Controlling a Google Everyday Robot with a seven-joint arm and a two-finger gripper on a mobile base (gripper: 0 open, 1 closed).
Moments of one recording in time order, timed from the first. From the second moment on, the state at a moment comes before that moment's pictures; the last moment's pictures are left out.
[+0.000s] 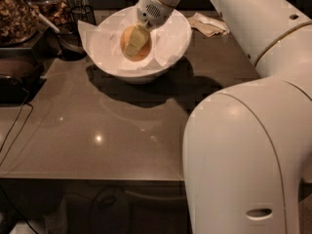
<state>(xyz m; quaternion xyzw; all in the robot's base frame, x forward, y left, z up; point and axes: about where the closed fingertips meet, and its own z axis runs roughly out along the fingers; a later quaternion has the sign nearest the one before) 0.679 0.042 0.930 -0.60 0.75 0.17 0.21</state>
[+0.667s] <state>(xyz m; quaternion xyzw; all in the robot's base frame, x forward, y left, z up) 0.659 0.047 0.947 -0.60 0.74 0.18 0.24</state>
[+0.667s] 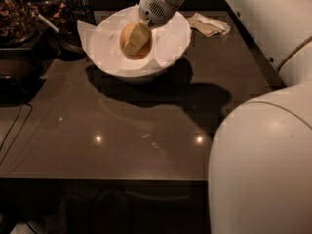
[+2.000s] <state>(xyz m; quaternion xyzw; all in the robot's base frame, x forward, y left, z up) 0.540 0.054 0.973 -0.55 0.75 0.16 0.33</state>
